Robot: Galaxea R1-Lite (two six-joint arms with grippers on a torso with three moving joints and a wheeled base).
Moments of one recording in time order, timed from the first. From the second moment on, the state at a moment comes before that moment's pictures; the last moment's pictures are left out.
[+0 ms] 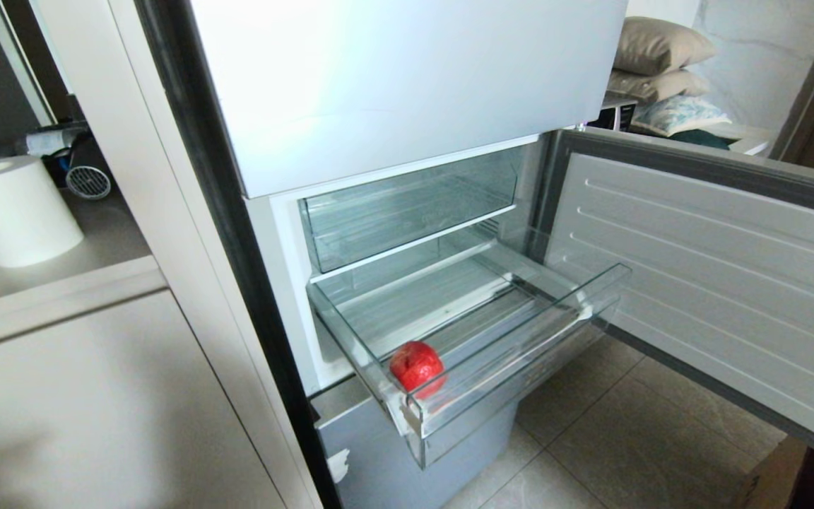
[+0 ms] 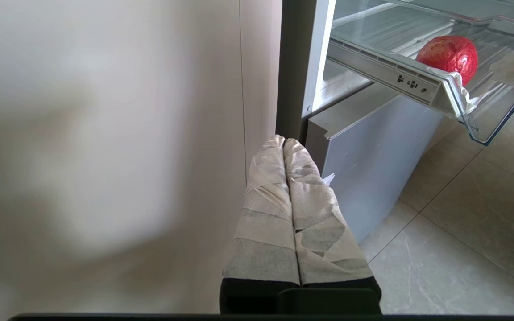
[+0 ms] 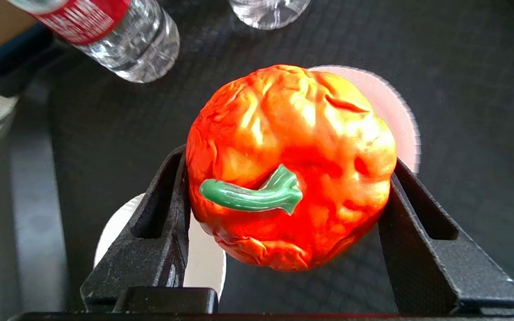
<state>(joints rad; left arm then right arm) -0.01 0.00 0.00 0.00 0.00 -0.01 -1.39 2.32 -1.57 -0.18 0.26 0.26</state>
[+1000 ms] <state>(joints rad) -0.01 0.00 0.00 0.00 0.00 -0.01 -1.39 2.42 -1.67 -0.14 0.25 0.27</state>
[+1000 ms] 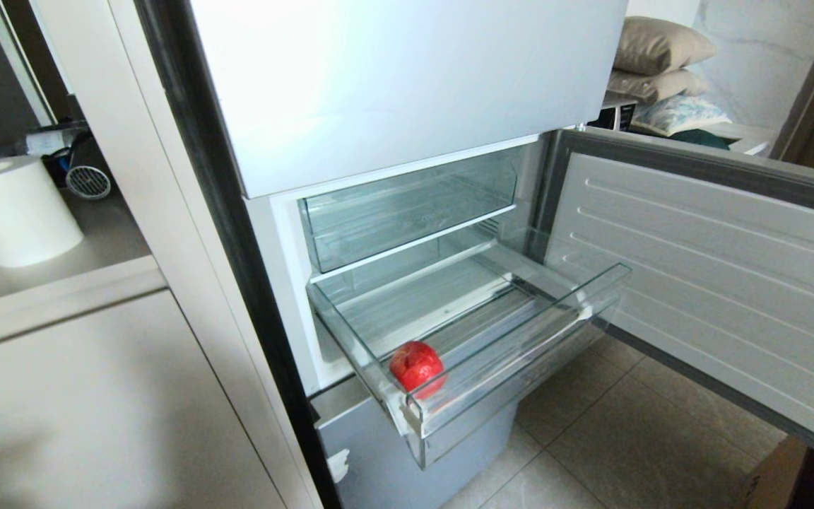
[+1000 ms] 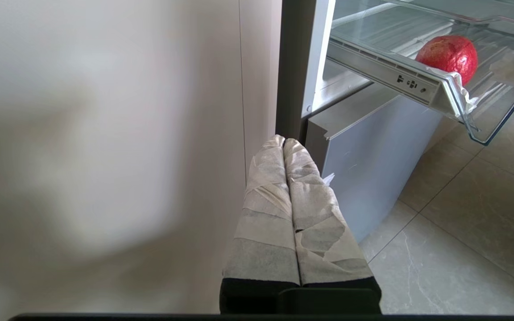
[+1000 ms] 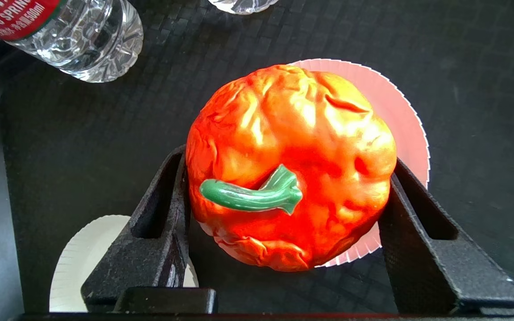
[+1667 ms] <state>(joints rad) -0.01 0.00 0.00 0.00 0.00 -0.01 -1.40 2.42 -1.67 -0.14 0.25 0.27</state>
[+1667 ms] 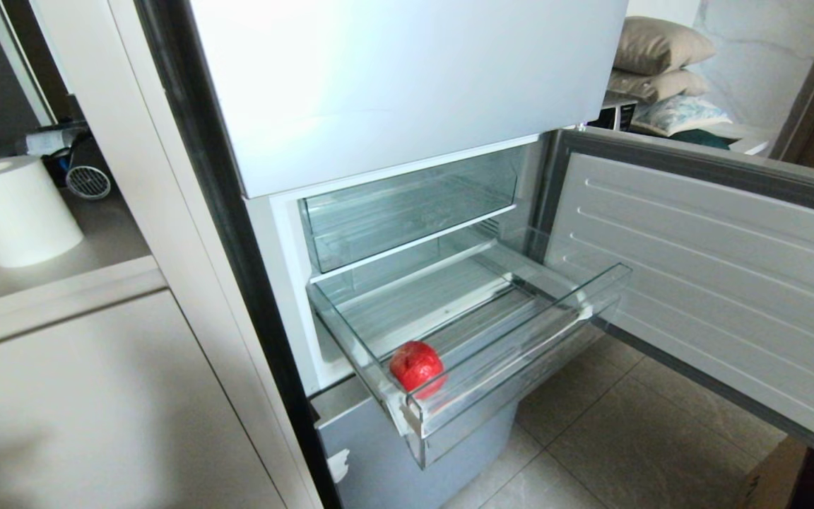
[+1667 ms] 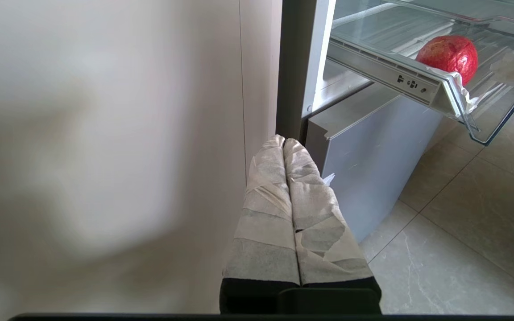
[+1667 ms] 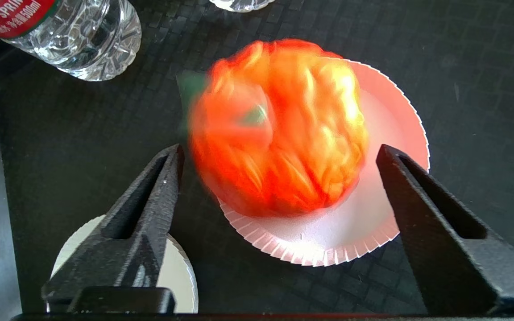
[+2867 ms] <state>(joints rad) -0.01 0.00 0.00 0.00 0.00 -0.01 -1.38 1.83 -1.43 -0.19 0.28 0.36</state>
